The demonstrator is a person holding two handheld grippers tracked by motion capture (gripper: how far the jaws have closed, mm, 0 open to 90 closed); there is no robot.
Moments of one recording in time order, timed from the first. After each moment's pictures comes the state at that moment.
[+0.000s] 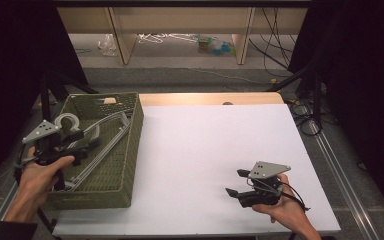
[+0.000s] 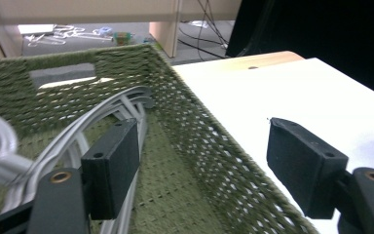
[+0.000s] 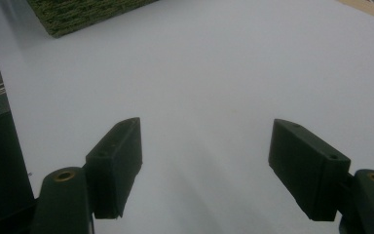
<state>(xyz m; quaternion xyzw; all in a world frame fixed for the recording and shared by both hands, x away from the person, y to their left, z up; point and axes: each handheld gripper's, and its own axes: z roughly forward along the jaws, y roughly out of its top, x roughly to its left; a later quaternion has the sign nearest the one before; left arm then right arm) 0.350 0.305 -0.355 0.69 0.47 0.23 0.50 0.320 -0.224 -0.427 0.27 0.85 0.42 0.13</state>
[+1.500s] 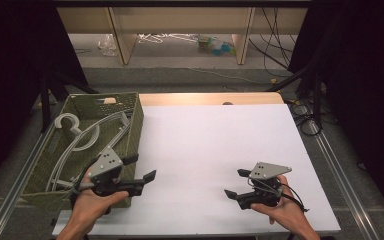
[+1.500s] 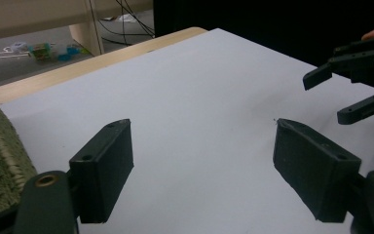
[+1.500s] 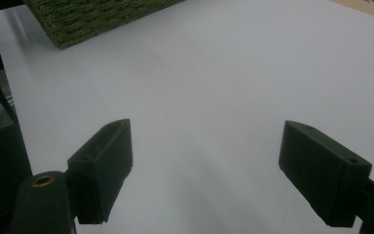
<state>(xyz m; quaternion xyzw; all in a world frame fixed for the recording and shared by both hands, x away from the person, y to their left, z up) 0.300 0.175 -0.379 0.76 0.35 0.18 0.52 0.319 -0.224 -0.430 0.28 0.84 0.44 0.13</state>
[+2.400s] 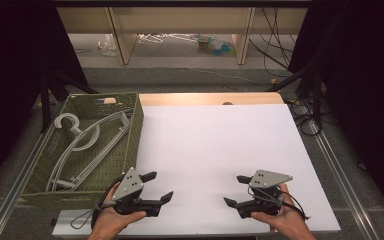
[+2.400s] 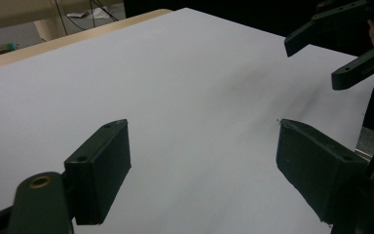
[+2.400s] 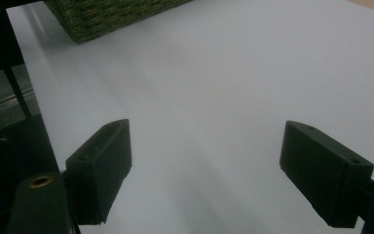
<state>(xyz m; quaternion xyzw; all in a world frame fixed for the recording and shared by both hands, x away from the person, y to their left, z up) 0.284 0.144 -0.429 0.77 0.32 0.16 0.53 0.300 -0.221 -0.433 0.27 0.85 0.44 0.12</state>
